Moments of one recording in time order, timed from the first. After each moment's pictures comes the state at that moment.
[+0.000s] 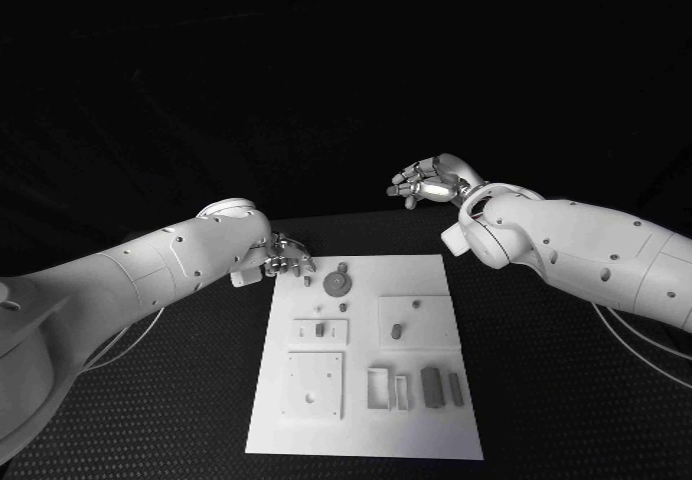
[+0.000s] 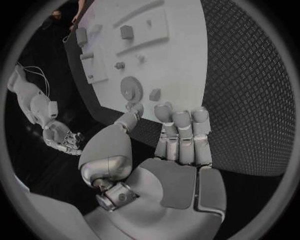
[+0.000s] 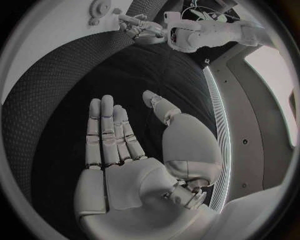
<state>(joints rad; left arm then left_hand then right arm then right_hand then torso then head) 1.35 -0.36 -0.14 0.78 -1.02 0.25 -0.40 0.66 -0.10 0.59 -0.16 0.06 0.89 0.08 0.38 0.67 1.28 -0.04 1.03 0.66 1.15 -0.15 1.29 0.68 0.09 0.93 -0.13 1.04 1.29 1.34 -0.63 -0.03 1.18 -0.67 -0.39 0.09 0.99 -0.17 0.56 -0.24 0.27 0.78 0.20 0.28 0.46 0.71 0.13 1.00 0.56 1.06 0.04 0.49 0.97 0.26 0.80 0.18 0.57 1.10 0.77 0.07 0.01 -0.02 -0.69</state>
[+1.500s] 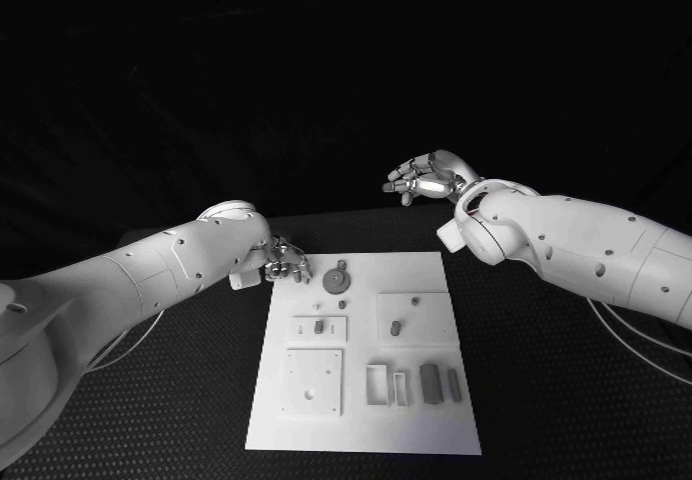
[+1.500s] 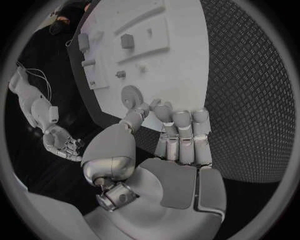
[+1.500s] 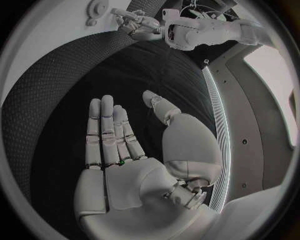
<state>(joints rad) 1.33 -0.35 -0.14 0.76 -1.02 0.30 -0.38 0.74 -0.02 0.60 -0.22 0.06 0.91 0.08 0.38 0.65 1.28 -0.04 1.03 0.64 1.15 -0.14 1.29 0.67 0.09 0.93 -0.13 1.04 1.30 1.34 -0.62 -0.03 1.18 -0.67 -0.39 0.09 0.99 -0.17 0.56 -0.24 0.27 0.78 0.20 0.28 0.45 0.71 0.13 1.00 0.56 1.06 0.04 0.49 0.98 0.26 0.80 0.18 0.57 1.10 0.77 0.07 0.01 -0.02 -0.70</state>
